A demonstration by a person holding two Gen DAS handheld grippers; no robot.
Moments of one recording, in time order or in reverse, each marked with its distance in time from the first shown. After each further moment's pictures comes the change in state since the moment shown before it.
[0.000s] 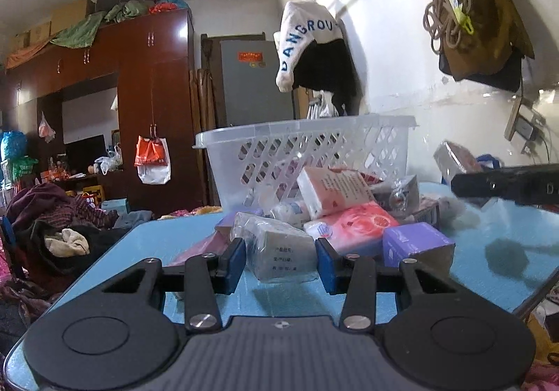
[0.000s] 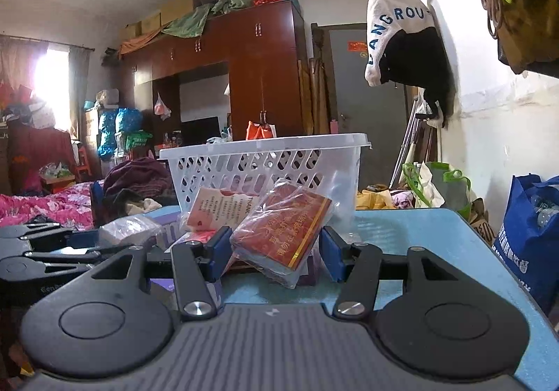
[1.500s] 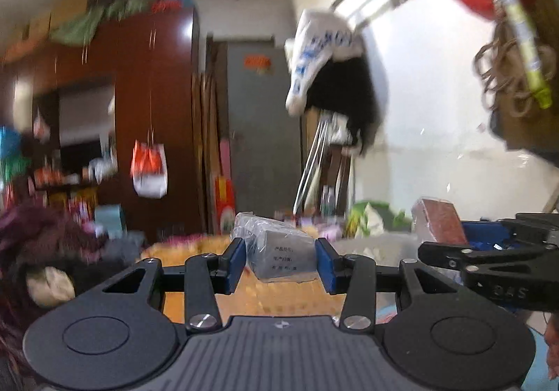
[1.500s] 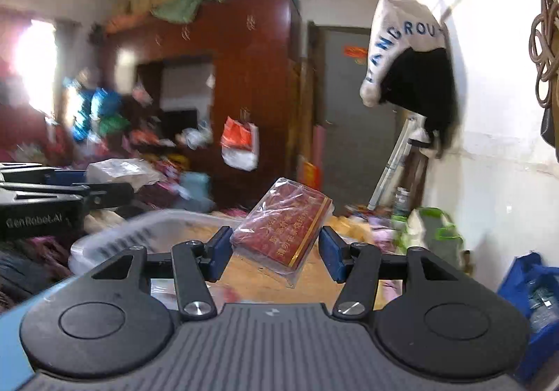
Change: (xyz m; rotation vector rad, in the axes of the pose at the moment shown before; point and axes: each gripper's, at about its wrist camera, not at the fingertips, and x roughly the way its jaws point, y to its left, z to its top) left arm 0.151 0.025 0.165 -0.062 0.046 -0.007; right arm 0.141 -0.023 0.121 -0.101 0.081 -0.083
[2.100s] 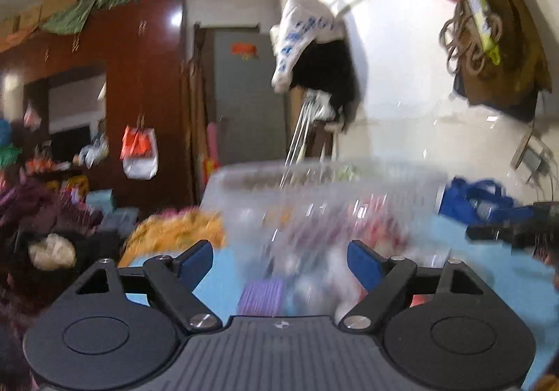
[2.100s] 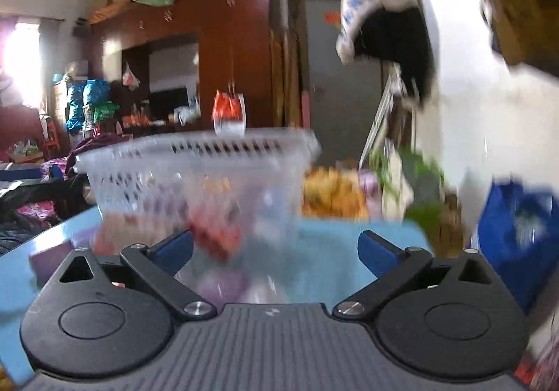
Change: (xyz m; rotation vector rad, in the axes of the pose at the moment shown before) left arm -0.089 0.022 -0.105 0.020 0.027 -0.044; right arm -0.081 -0.042 -0.103 0.139 0.094 0.002
